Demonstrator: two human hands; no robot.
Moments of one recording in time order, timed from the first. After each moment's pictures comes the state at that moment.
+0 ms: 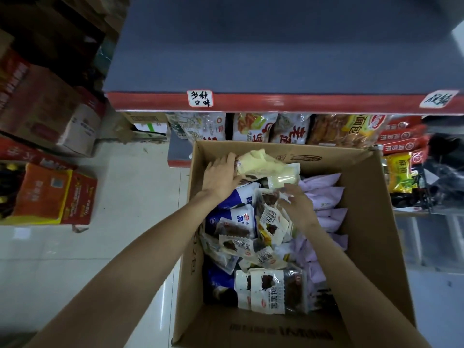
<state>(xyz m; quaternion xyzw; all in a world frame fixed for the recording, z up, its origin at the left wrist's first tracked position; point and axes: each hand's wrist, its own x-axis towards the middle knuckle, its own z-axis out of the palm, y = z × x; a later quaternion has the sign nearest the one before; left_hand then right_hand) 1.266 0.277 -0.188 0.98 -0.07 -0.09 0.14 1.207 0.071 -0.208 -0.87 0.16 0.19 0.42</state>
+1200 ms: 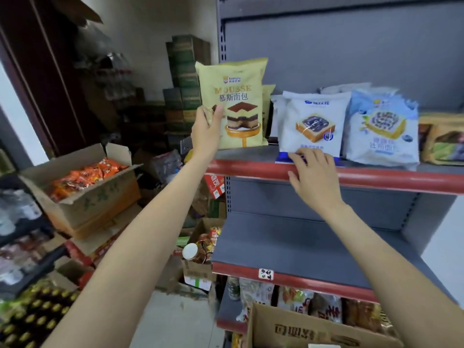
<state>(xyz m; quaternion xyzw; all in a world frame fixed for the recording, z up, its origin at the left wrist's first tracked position) 1.344 0.427 0.337 0.73 -0.01 0.39 0.56 1.348 0.192 0.255 -0.86 -0.20 -0.48 0.00</state>
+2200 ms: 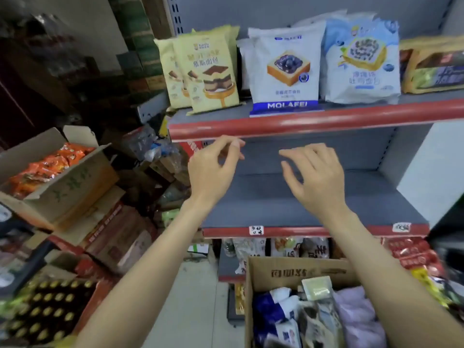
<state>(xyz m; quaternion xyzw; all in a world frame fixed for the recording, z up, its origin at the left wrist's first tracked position) 1.258 0.368 0.229 0.82 -0.16 0.39 0.39 1.264 0.172 0.192 -0.77 -0.24 -0.57 0.16</state>
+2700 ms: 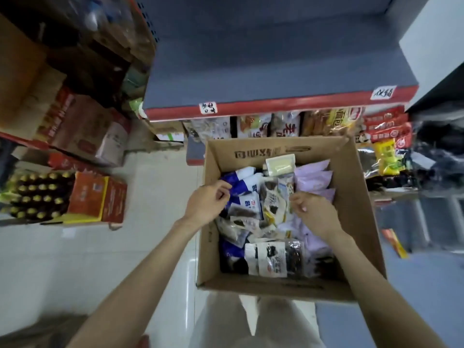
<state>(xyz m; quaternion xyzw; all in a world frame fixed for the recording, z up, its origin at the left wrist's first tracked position) 1.132 0.296 -0.043 0.94 0.01 -0.21 0.27 1.111 0.032 -0.085 -0.95 -0.02 0.18 0.27</state>
